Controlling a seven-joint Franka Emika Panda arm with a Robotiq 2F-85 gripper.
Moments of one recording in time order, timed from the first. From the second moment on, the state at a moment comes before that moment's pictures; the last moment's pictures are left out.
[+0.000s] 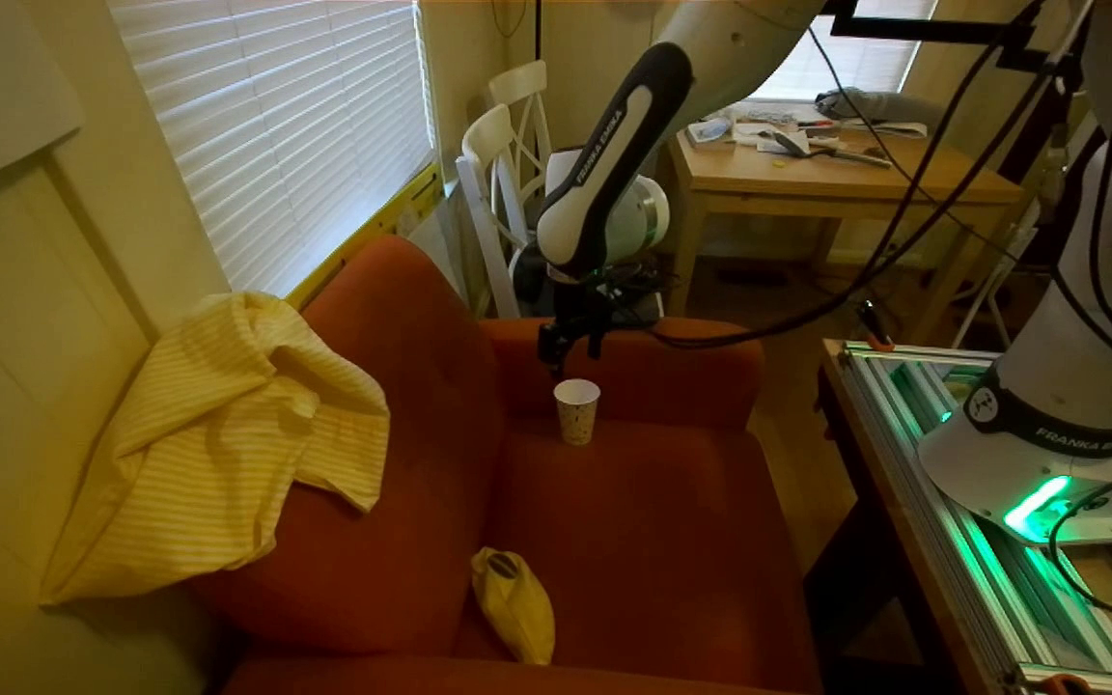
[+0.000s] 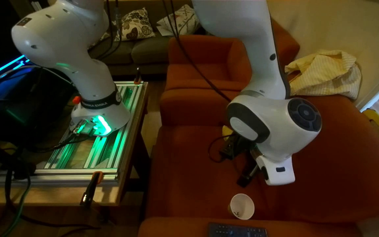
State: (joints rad) arm -0.25 0.66 -0.15 -2.07 0.38 2.59 -0.05
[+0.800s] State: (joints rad) arm -0.28 0.96 -0.16 -1.78 0.26 2.58 -0.02
